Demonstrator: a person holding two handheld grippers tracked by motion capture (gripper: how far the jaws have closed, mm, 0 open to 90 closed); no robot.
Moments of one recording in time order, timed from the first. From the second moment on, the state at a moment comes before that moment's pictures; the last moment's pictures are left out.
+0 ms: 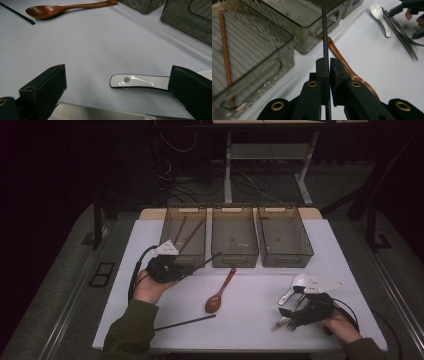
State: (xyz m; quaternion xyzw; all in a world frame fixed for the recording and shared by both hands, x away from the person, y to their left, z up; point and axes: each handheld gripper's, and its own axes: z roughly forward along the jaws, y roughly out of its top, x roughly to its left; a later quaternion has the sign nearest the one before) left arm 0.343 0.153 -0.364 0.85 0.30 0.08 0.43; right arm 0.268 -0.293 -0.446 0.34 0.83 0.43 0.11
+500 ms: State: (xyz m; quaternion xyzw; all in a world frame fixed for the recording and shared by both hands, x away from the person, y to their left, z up) left arm 0.390 0.152 -0.347 0.84 0.34 0.11 0.42; right arm 0.268 -0.294 -0.445 0.34 0.83 0.43 0.11
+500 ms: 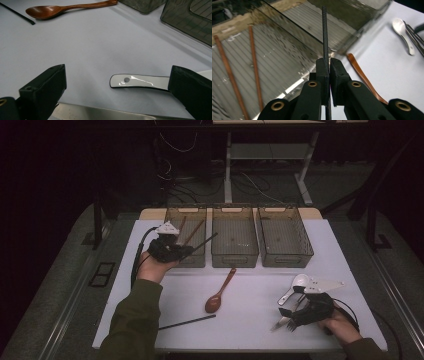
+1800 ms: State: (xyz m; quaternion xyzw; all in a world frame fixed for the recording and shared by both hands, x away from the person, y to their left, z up) left arm 0.508 0.156 -0.373 0.78 0.48 0.16 0.37; right arm 0.267 -0.295 -0.444 0.34 0.83 0.43 0.10
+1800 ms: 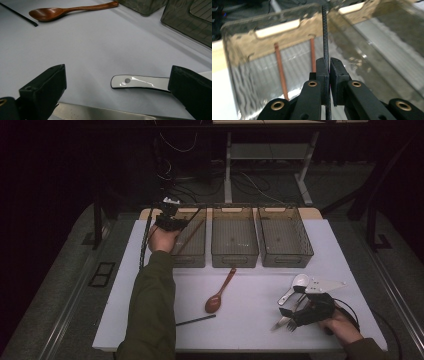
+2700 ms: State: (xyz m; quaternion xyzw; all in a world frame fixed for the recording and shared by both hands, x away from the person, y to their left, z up) left arm 0.430 0.154 -0.364 0.82 0.37 0.12 0.41; right arm 0.267 -0.294 -0.445 0.34 0.83 0.43 0.11
